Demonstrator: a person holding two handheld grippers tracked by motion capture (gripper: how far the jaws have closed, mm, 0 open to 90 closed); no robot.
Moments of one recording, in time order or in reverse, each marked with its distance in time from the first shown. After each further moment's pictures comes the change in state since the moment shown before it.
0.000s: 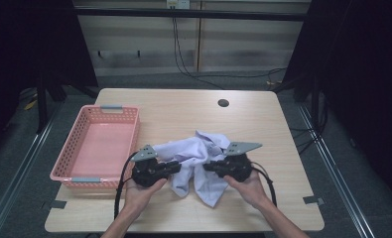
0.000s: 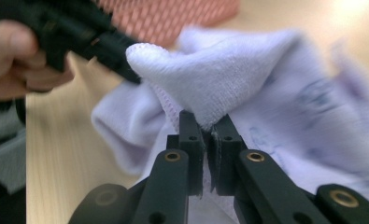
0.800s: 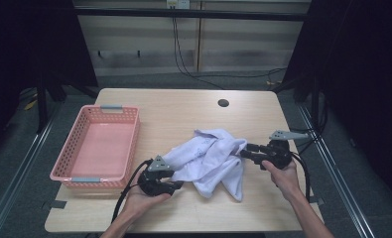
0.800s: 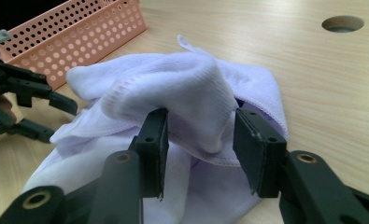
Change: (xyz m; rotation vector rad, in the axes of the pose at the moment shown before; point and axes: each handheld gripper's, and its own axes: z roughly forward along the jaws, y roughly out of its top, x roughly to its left) left arm 0.004 -0.034 0.027 0.271 0.088 0.151; right arm -0.081 -0.027 -0.075 -0.069 -0.161 0.189
